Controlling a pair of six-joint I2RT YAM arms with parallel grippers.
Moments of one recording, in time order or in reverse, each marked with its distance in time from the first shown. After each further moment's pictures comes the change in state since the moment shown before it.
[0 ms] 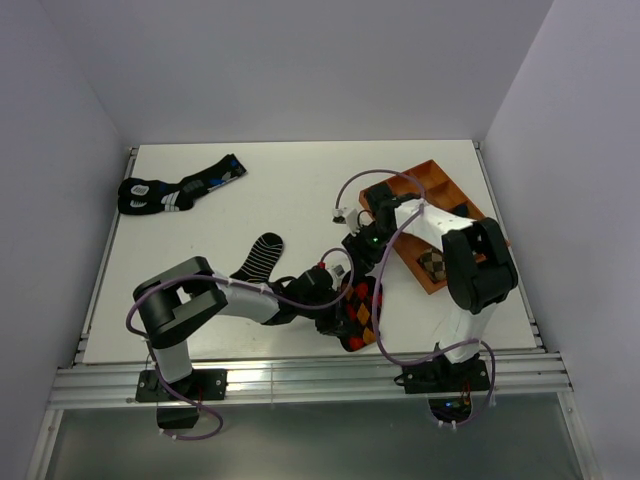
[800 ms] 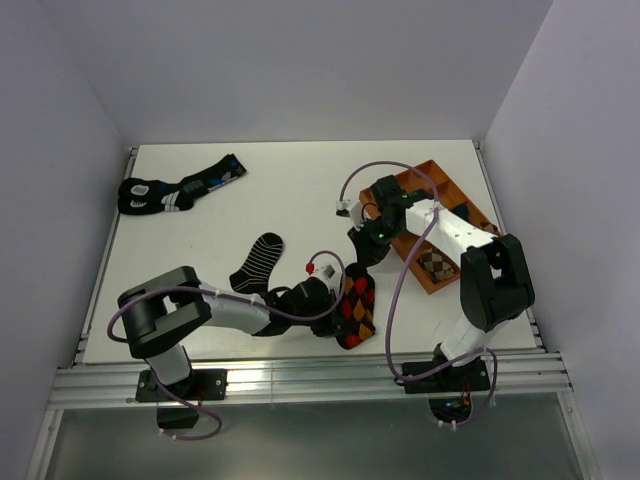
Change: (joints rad) left arm -0.054 -0.097 -0.094 0.045 -0.212 -0.042; right arm 0.000 -0.134 0.014 -0.066 -0.016 0.007
